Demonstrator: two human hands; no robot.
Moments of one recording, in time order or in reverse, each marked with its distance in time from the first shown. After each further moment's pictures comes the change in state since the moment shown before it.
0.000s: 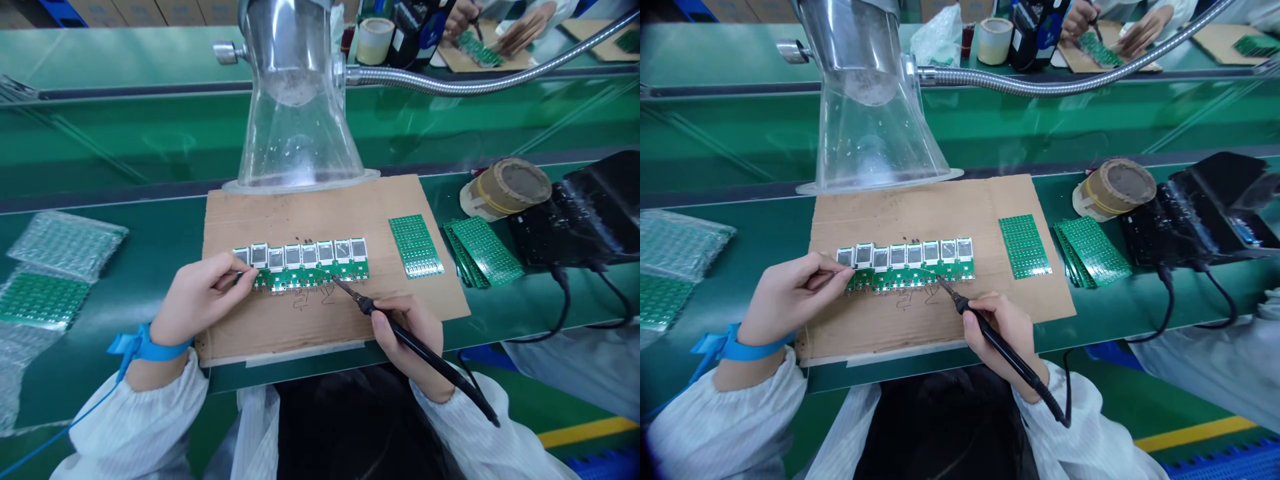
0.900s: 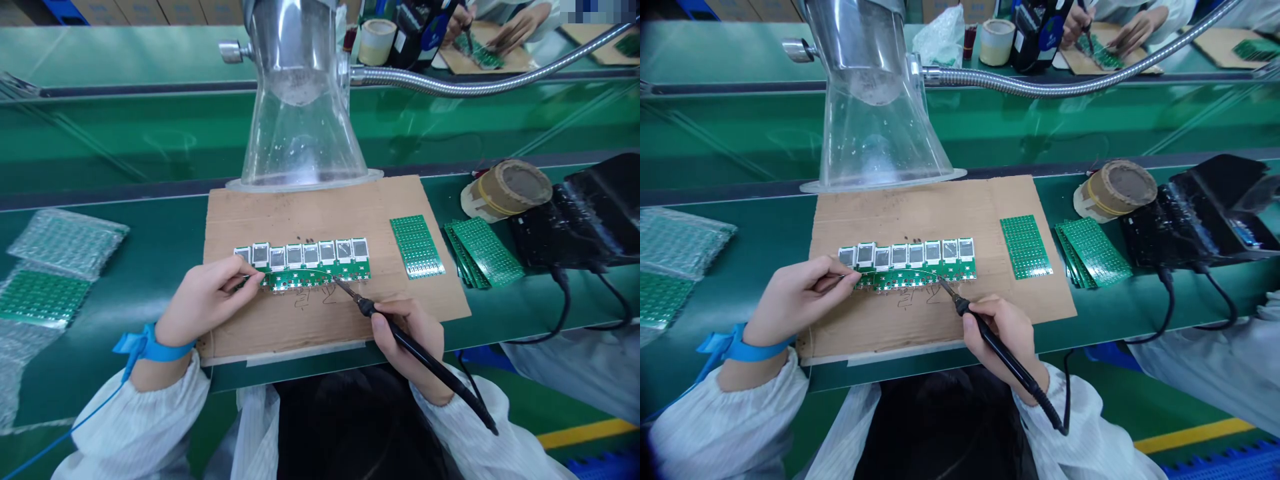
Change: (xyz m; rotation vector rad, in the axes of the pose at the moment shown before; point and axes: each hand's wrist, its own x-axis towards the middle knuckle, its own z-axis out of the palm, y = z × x) left_hand -0.001 0.004 0.002 -0.001 -0.057 0.005; right_hand -0.001 -0.002 0.000 -0.021 -0.011 -0.038
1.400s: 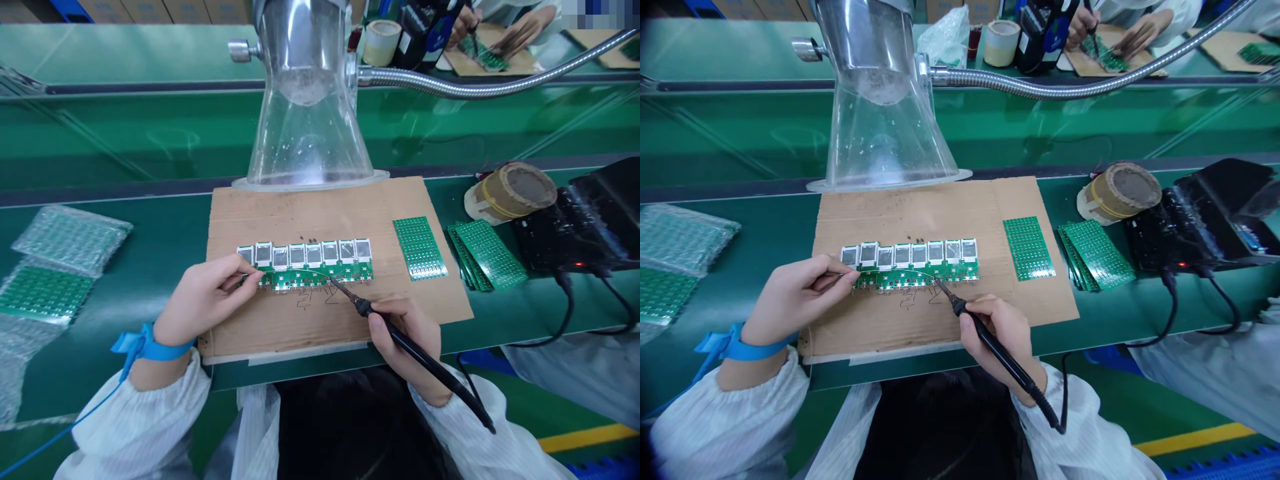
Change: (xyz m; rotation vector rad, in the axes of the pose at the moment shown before) left_hand -0.001 -0.001 -0.003 0.000 0.005 -0.053; right_hand 0.006 -0.006 0.001 0.013 -0.027 0.000
